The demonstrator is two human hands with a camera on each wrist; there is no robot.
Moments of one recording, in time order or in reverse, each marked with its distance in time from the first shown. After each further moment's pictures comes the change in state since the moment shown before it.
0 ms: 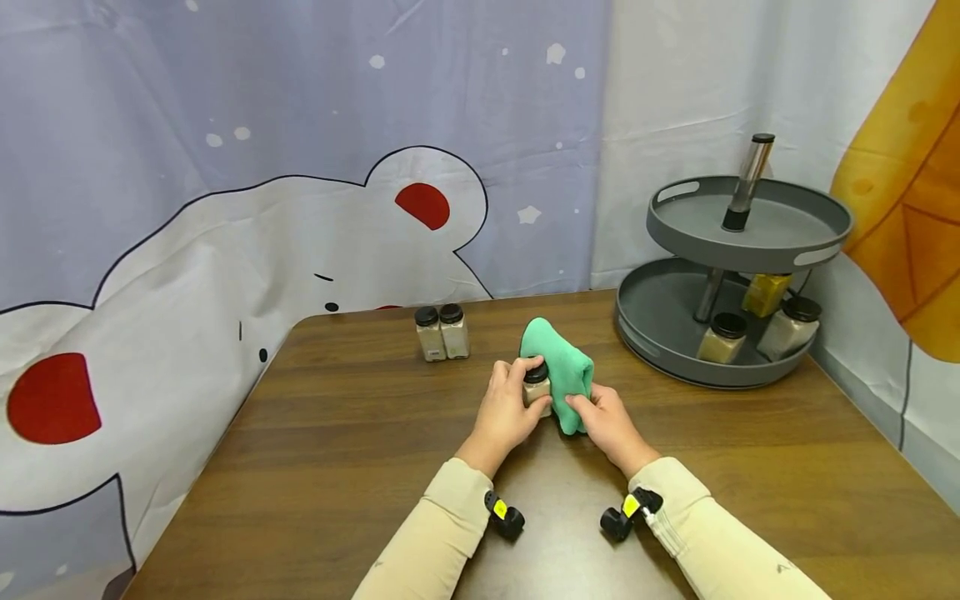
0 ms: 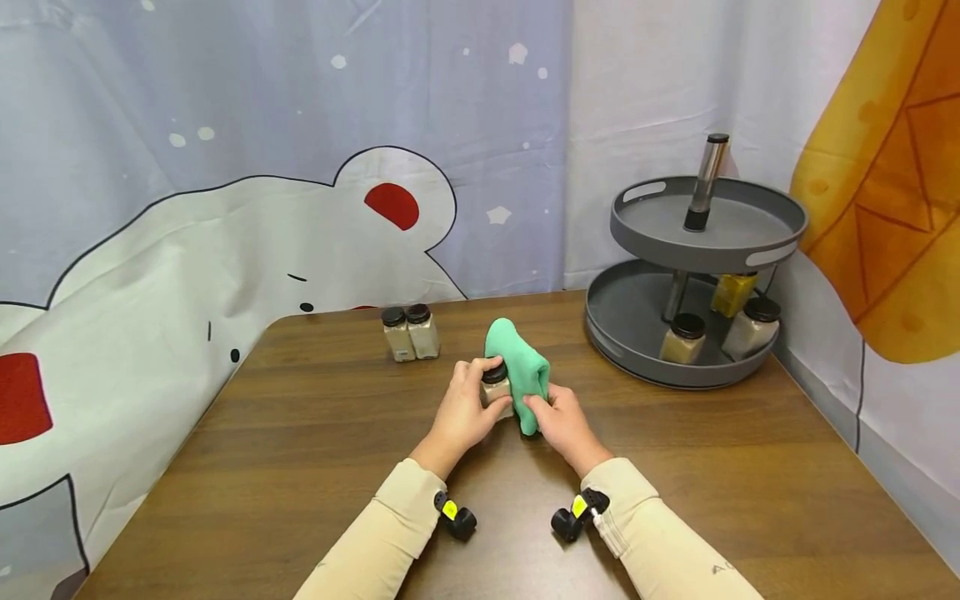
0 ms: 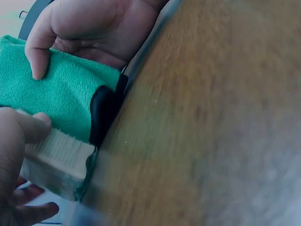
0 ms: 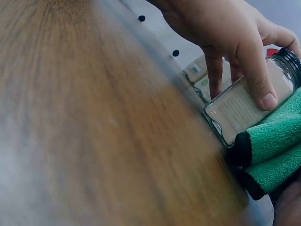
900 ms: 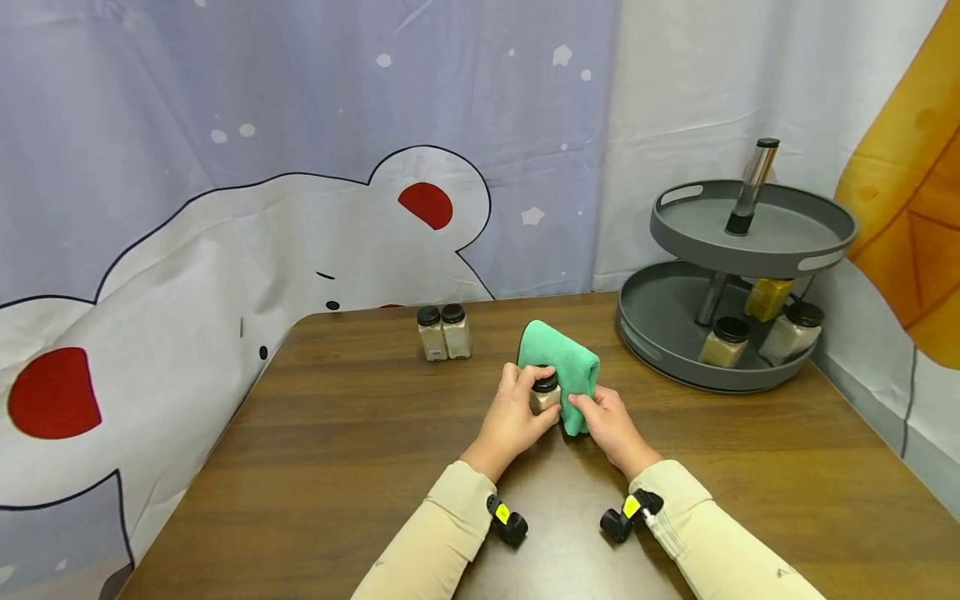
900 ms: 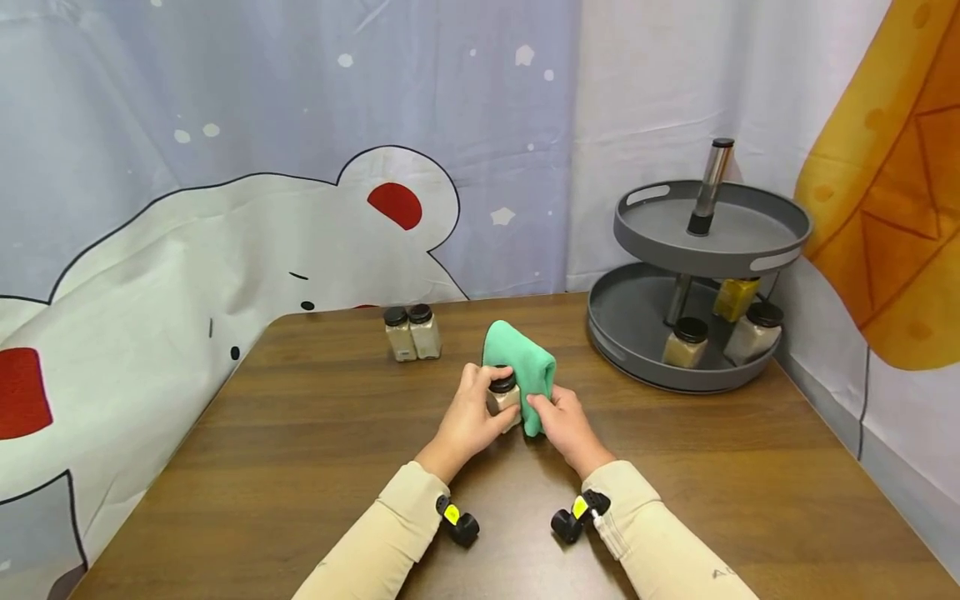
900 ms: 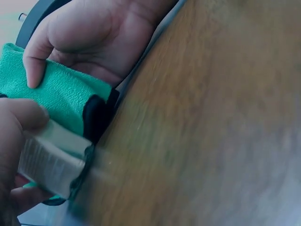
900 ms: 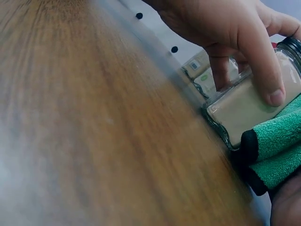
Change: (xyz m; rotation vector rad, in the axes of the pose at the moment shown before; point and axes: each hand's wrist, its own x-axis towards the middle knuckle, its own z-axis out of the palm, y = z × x) left_hand -0.004 0.002 0.005 -0.089 0.017 0.111; right_hand 0.002 0.000 -0.001 0.067 -0.001 0.083
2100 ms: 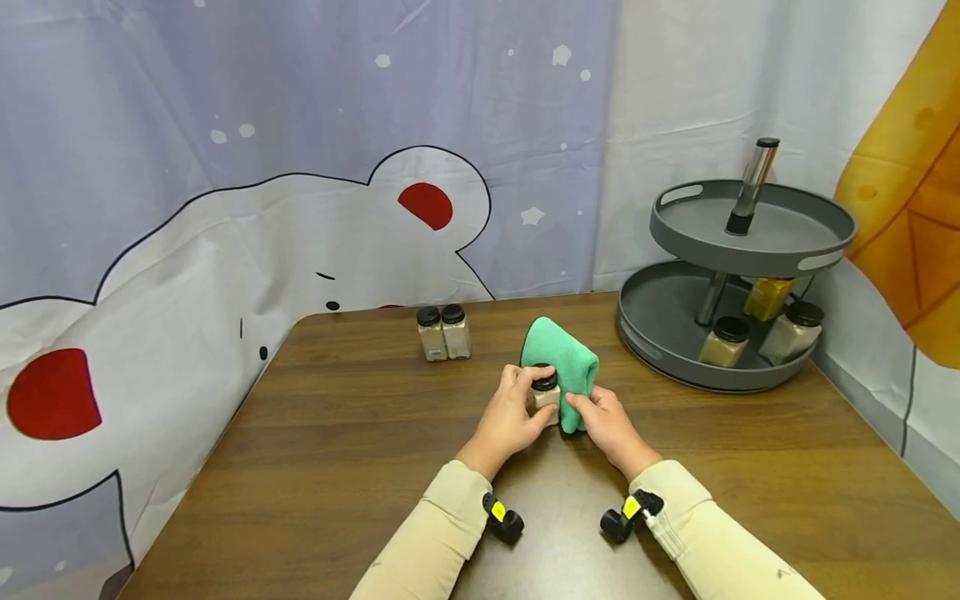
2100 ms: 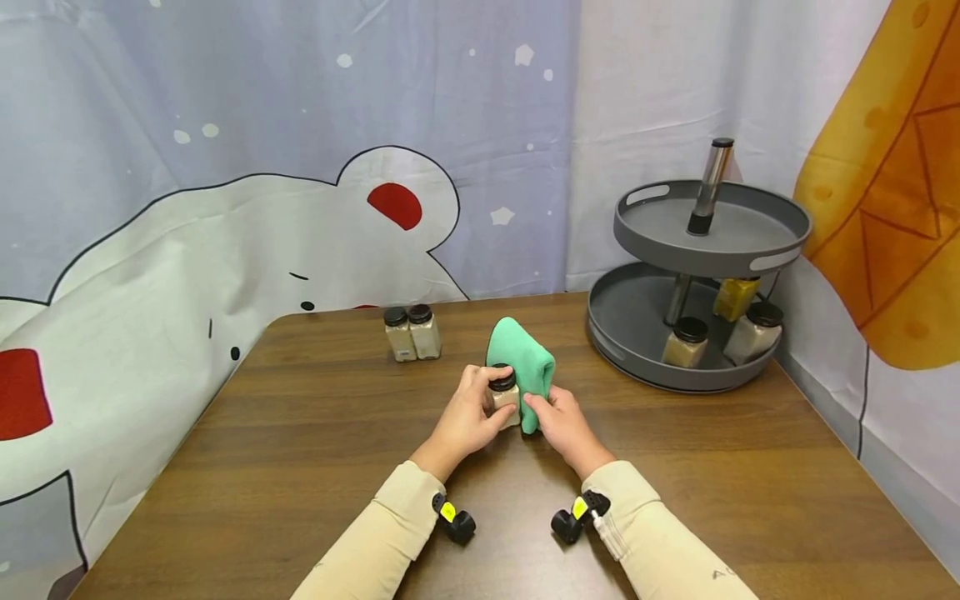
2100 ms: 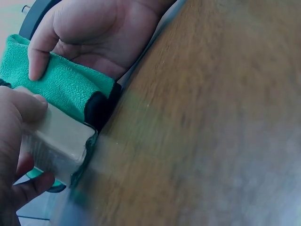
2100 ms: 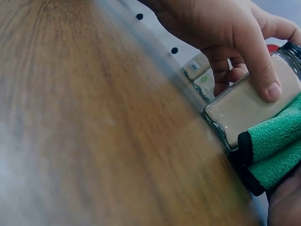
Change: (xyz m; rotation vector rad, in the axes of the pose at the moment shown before) left_hand -0.001 -0.009 -0.003 -0.048 -0.053 0.030; right_hand 0.000 -0.002 0.002 -0.008 -0.045 0.011
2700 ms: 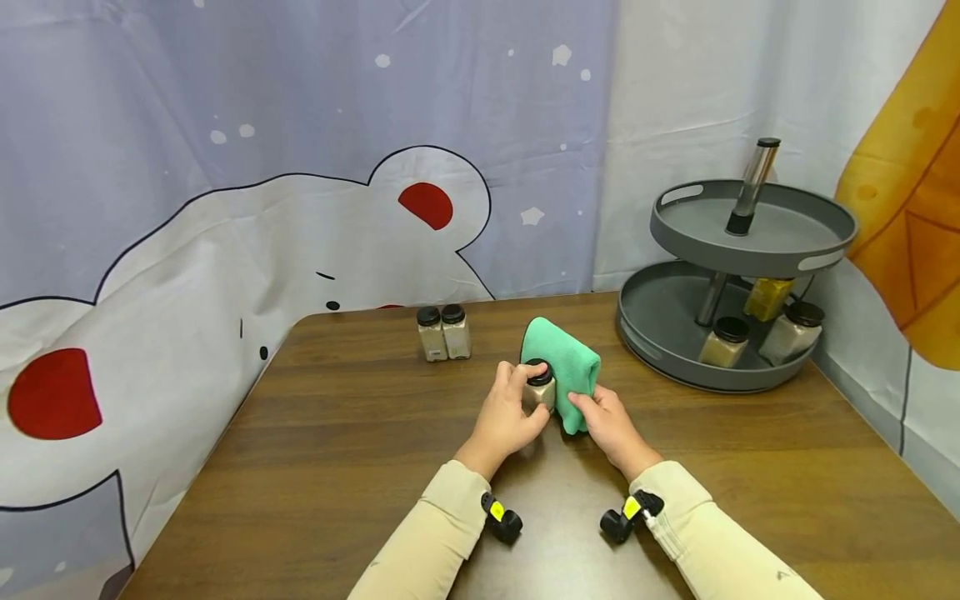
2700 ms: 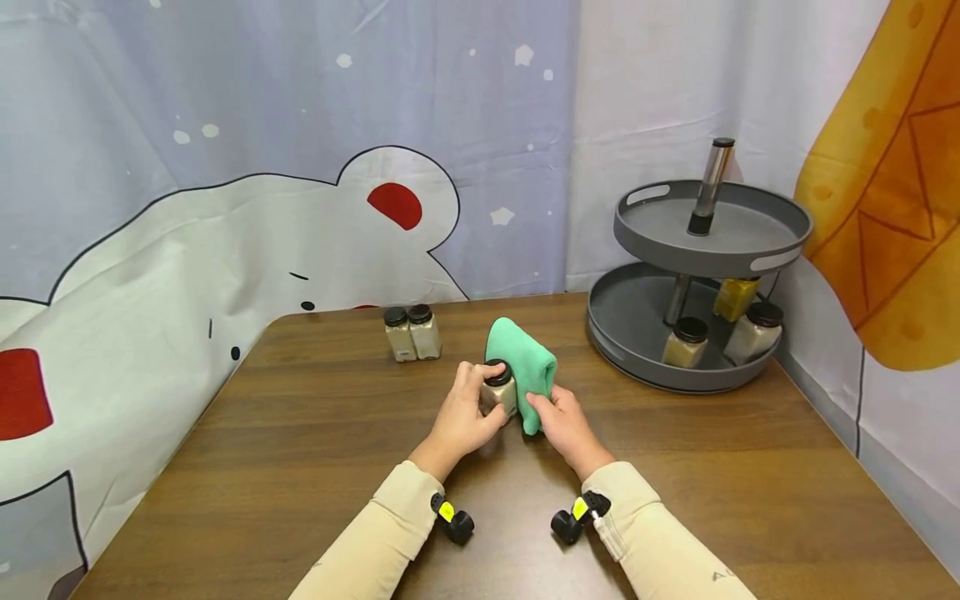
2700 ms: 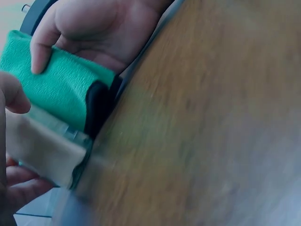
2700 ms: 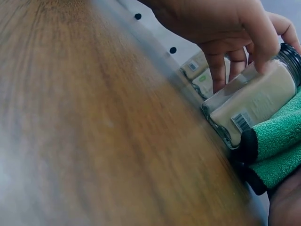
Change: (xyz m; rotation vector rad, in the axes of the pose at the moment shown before) left_hand -0.001 -0.001 0.000 0.037 0.099 -0.026; right_hand 0.001 0.003 0.000 -0.001 0.041 -0.017
